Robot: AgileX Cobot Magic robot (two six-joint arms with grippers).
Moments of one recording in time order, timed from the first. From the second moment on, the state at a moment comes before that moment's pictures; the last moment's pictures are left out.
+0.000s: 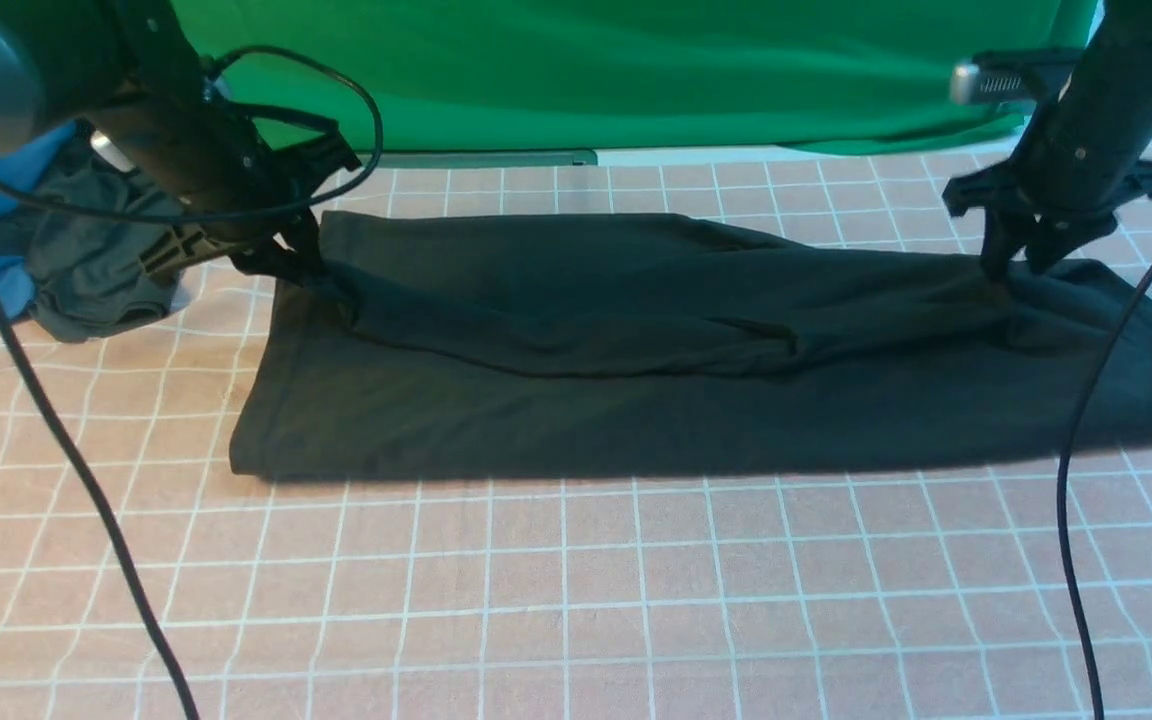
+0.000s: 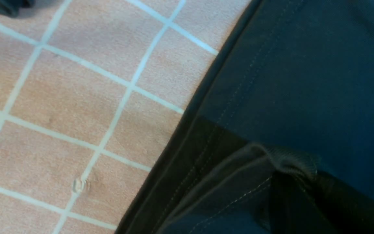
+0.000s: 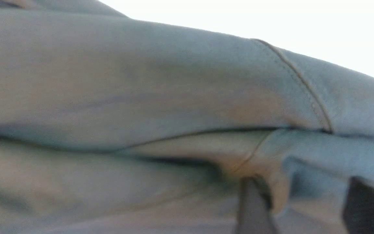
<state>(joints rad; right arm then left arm) 0.03 2.20 -2.00 0.06 1.20 -0.04 -0.02 2.04 -1.68 -0.15 0.91 -0.50</state>
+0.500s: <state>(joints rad) 0.34 2.05 -1.68 0.08 1.06 -0.43 -0.02 2.04 -1.69 -0.16 0.95 -0.45</state>
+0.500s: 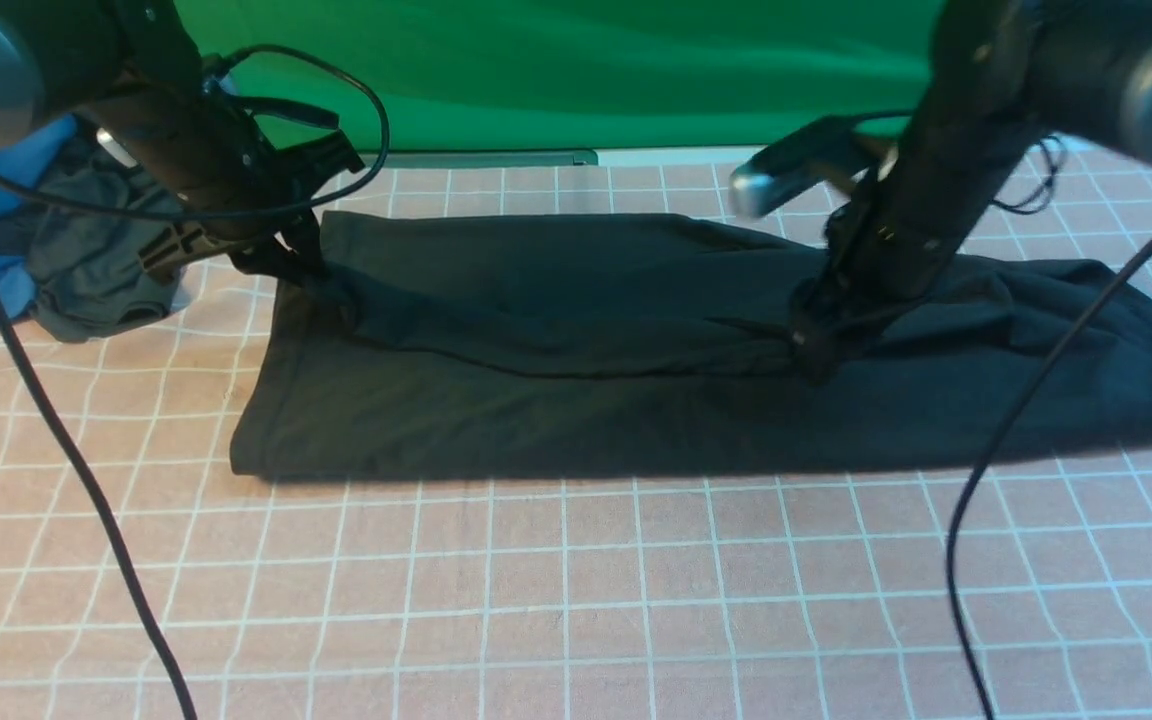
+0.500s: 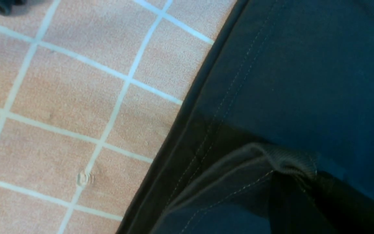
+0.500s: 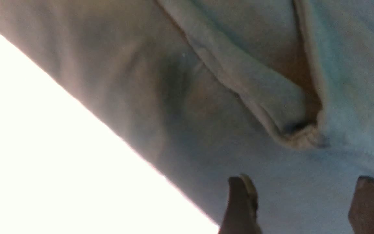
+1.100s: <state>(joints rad) 0.36 2.13 -1.65 -0.05 0.83 -0.45 -0.02 2.04 -1.69 -0.16 0.97 -0.44</state>
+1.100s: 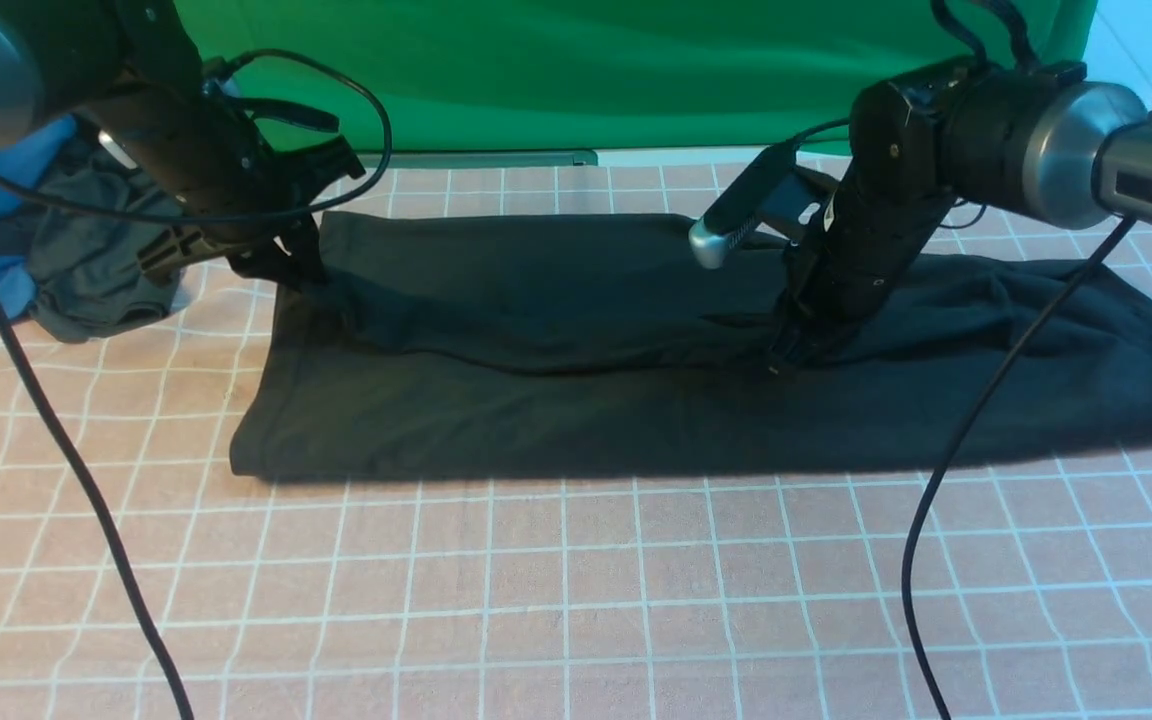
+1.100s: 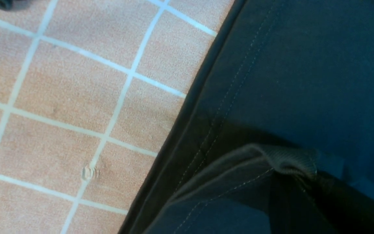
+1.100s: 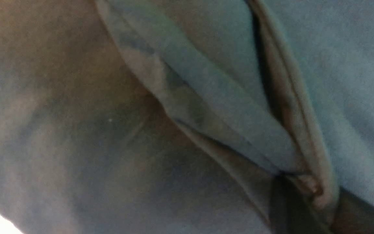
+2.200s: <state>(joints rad) 0.27 2.20 -1.78 0.00 0.49 -0.39 -0.02 2.11 -1.80 -0.14 0.77 -0.58</state>
